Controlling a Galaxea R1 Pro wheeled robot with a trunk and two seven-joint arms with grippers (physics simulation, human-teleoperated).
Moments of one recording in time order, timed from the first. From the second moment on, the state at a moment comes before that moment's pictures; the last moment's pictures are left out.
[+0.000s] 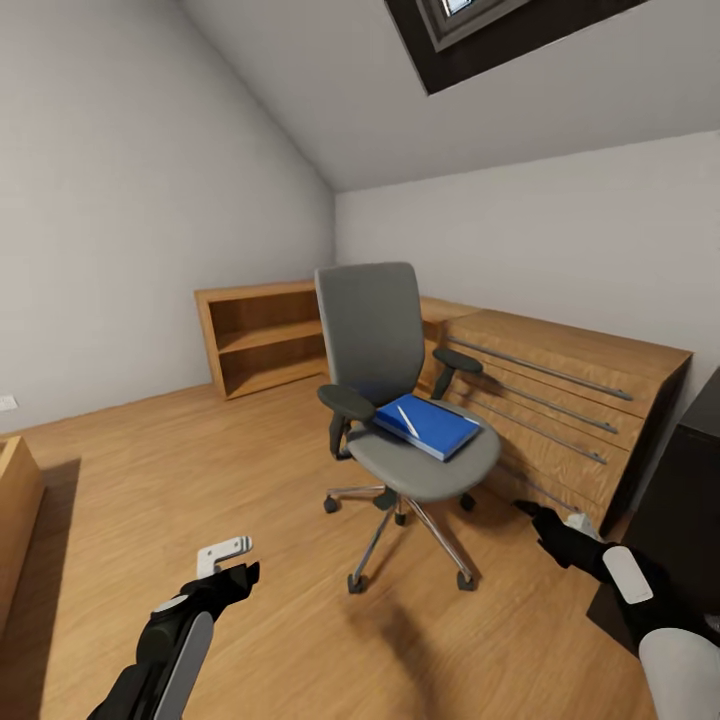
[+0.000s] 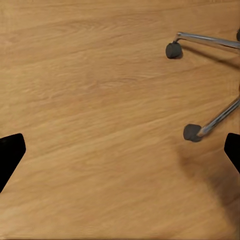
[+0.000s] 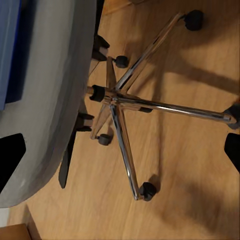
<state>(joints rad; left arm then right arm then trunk) -0.20 -0.05 0.00 -1.40 0.31 0.63 0.33 -0.65 -0.22 -0.46 -0.61 -0.64 0.60 0.24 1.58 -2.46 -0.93</state>
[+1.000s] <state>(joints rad) -0.20 -0.05 0.02 -1.40 0.31 0.63 0.33 -0.65 -0.21 -0.46 -0.61 -0.62 0.58 0.23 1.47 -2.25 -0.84</state>
